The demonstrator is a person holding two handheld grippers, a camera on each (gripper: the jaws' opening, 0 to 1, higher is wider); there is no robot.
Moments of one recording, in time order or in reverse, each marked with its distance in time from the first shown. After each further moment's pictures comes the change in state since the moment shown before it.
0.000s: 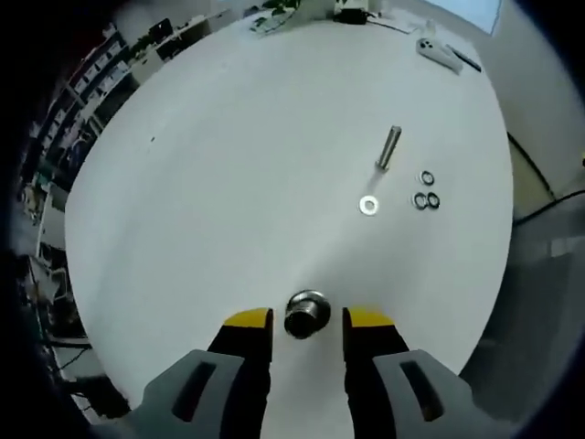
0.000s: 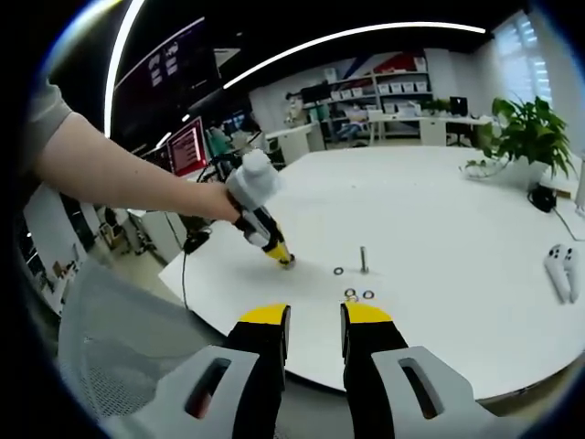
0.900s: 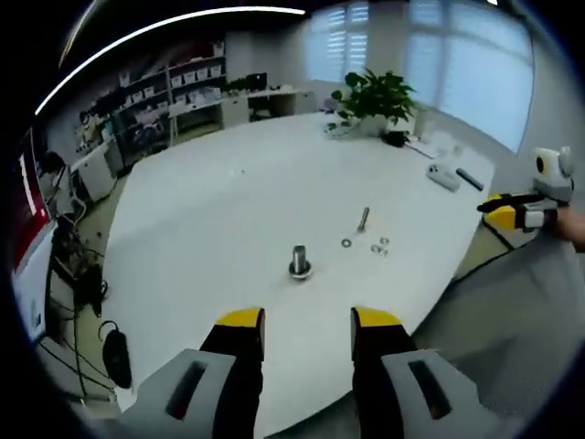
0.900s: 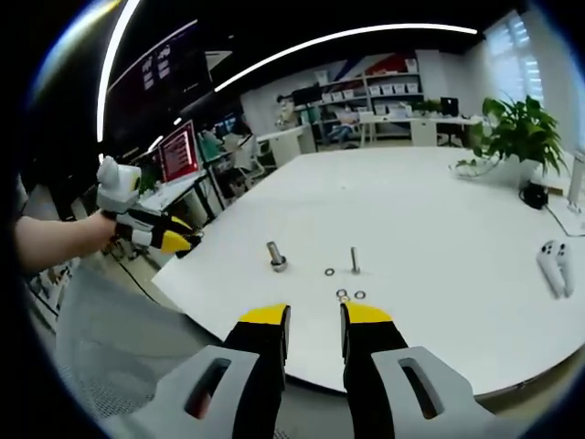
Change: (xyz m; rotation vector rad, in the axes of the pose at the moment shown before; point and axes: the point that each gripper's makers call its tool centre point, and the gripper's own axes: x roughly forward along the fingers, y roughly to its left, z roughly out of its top) left arm -0.160 -0.045 -0.090 -0.340 -0.463 0.072; right arm -0.003 -0.008 0.000 0.023 -0.009 -0.042
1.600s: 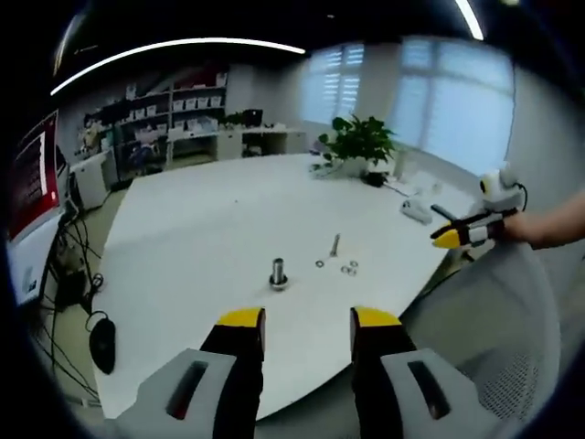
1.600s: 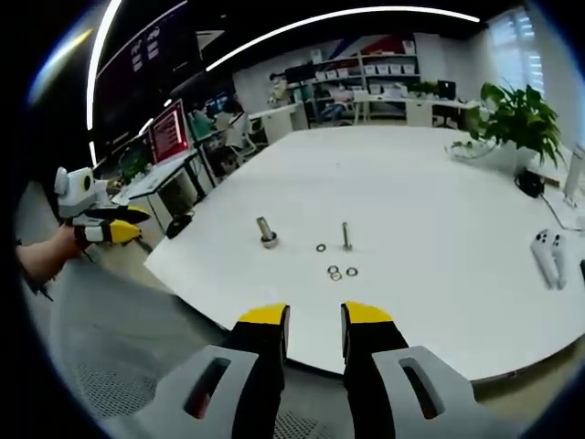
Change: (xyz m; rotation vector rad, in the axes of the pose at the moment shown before) left arm -0.043 -0.025 -0.005 -0.018 -0.210 -0.080; right arm 0.002 -0.008 -0.020 -0.012 0.121 -0.040
